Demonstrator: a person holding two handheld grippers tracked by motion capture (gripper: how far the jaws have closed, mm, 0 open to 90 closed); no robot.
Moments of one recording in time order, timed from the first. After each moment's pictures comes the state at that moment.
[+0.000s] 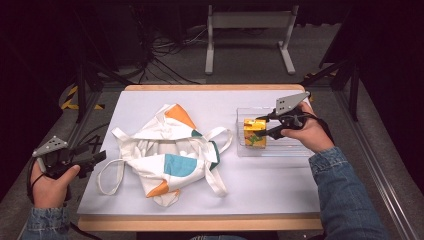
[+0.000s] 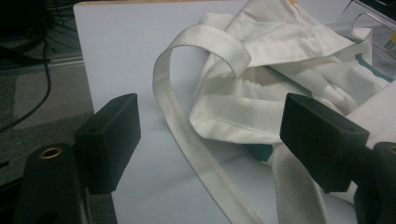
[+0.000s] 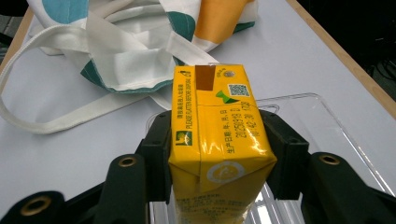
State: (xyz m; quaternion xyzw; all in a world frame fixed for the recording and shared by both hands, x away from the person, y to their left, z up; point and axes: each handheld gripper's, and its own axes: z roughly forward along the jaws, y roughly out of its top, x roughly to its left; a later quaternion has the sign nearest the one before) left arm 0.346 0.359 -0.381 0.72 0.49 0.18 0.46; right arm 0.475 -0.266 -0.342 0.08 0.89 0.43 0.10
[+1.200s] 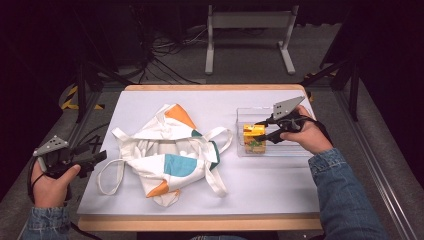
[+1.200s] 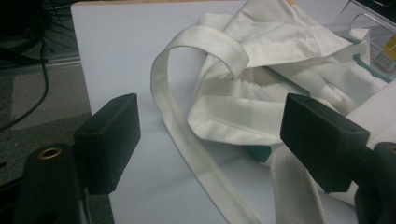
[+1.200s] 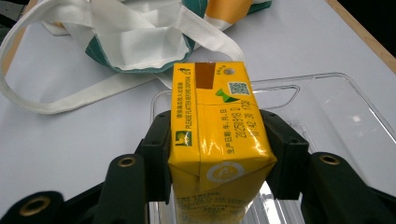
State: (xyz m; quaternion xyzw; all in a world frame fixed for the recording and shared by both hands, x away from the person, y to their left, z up) left arm 0.348 0.358 -0.381 0.72 0.49 0.18 0.46; right arm 0.478 -0.266 -0.358 0.07 0.90 0.41 0.08
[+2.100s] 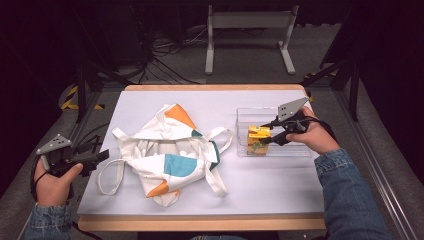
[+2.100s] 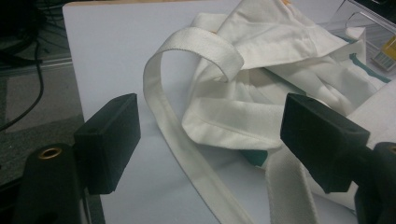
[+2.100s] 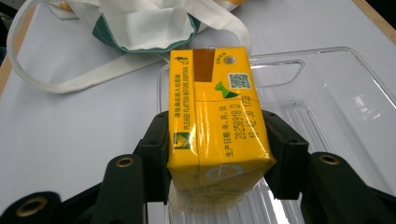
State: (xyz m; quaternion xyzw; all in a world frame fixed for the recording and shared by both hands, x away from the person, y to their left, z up) left arm 0.352 0.353 -0.380 0.72 0.48 0.18 0.46; right arm 0.476 -0.281 -0.360 0.07 0.91 0.40 0.06
